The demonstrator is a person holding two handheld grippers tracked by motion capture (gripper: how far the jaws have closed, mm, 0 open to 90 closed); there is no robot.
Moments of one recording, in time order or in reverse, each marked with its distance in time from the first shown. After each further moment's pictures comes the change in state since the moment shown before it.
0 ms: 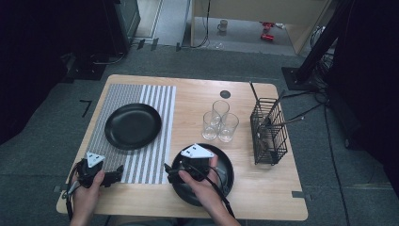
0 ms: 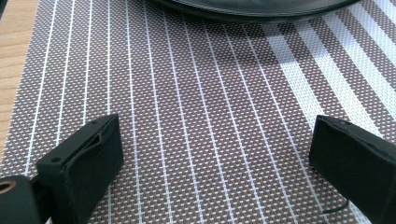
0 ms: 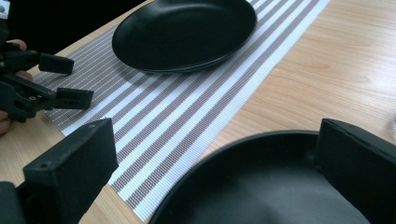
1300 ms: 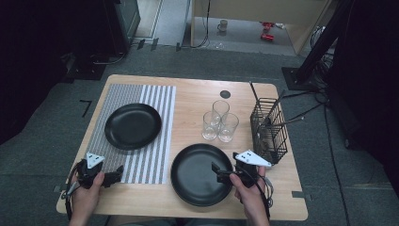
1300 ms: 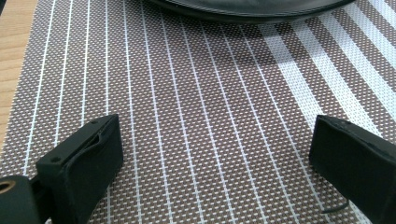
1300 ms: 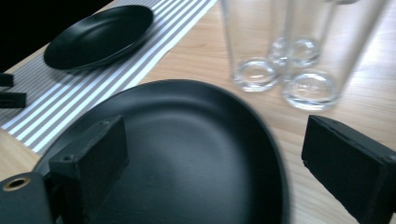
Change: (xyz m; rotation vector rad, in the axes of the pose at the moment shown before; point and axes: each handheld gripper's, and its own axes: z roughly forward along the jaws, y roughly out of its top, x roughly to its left) left arm 0.001 -0.001 0.000 -0.001 -0.010 0.011; right arm -0.097 -0.043 -0.086 -0.076 -0.113 0.146
